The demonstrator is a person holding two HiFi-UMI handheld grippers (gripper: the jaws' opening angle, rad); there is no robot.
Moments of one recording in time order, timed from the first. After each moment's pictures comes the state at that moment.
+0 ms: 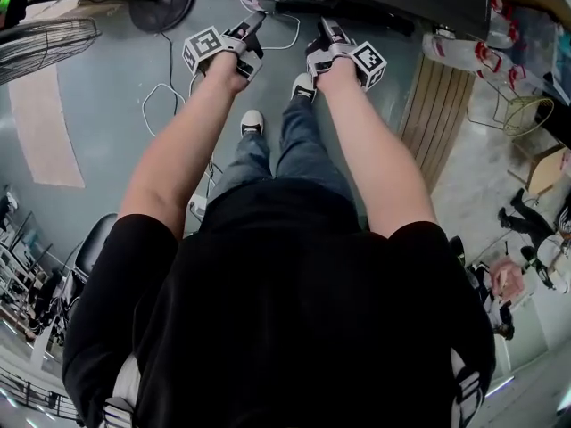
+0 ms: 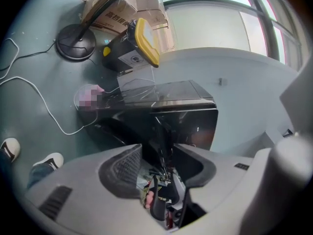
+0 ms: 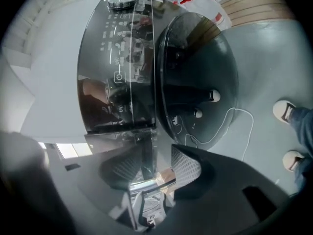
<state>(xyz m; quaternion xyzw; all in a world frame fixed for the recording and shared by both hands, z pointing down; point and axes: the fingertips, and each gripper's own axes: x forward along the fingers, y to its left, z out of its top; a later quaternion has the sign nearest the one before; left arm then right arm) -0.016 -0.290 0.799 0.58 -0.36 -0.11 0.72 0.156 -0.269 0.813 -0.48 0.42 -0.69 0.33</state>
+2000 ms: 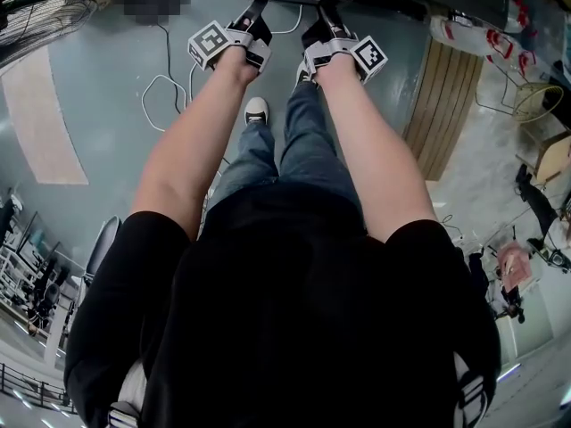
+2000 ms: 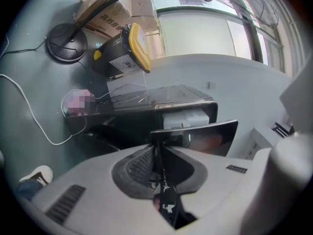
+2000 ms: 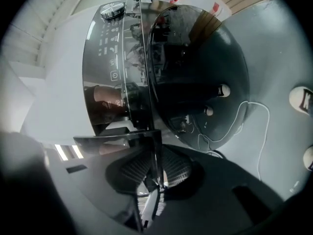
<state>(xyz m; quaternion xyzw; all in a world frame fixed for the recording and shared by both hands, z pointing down) -0.013 -0.299 0.821 0.62 -0.36 -0.18 0.67 0.139 -0.267 0.822 -0.45 0.45 -0.66 0.40</state>
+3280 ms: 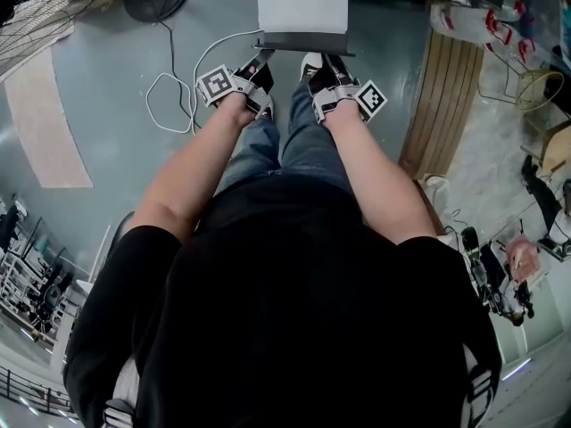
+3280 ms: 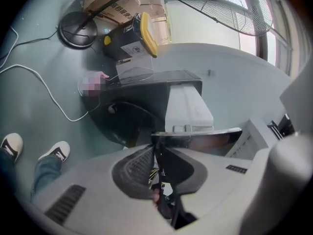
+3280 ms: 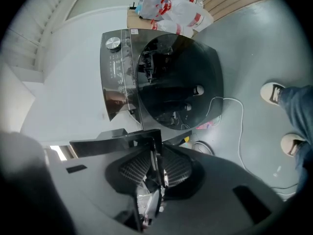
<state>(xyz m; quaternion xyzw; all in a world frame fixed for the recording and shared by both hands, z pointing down) -0.029 -0.137 0.811 0.62 -0.26 -0.15 0.73 0.115 -0.103 0.825 -0.45 0.43 -0.68 0.39</state>
